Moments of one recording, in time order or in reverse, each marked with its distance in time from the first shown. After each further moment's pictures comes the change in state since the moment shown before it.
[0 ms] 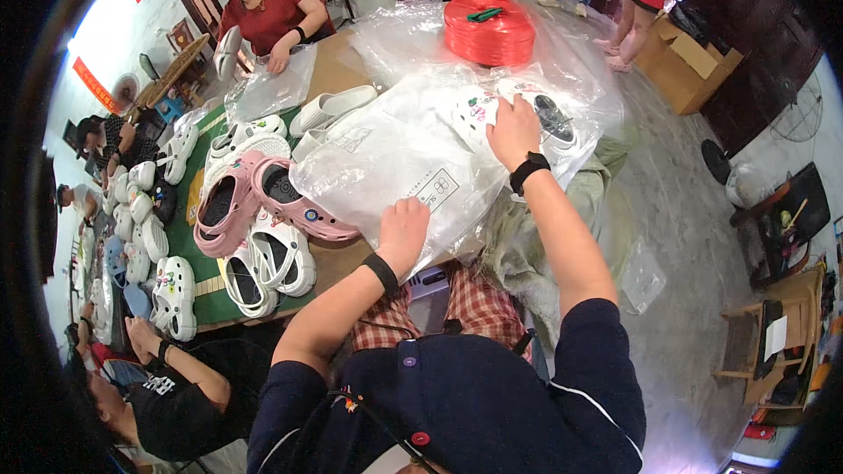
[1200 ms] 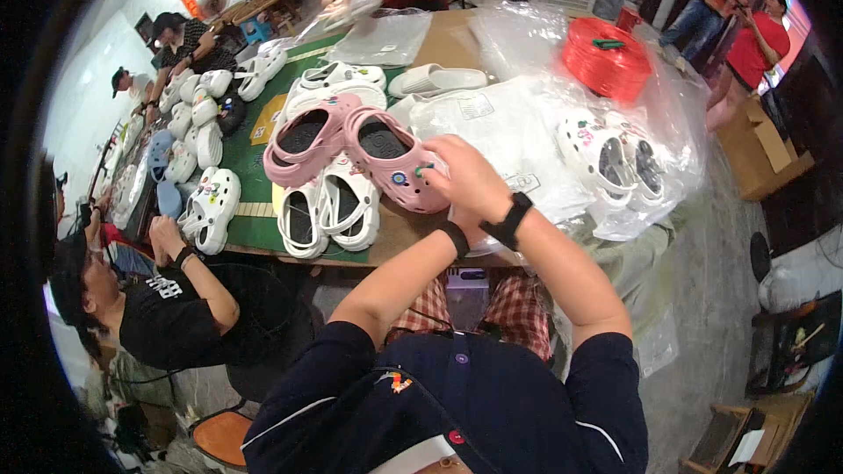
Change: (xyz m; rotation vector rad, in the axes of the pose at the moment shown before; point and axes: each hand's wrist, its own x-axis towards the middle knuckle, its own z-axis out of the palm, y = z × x) left_hand 0.033 -0.034 0.082 -0.761 0.591 0.032; right_hand -0.038 -0.208 -0.001 0.863 -0.416 -0.565
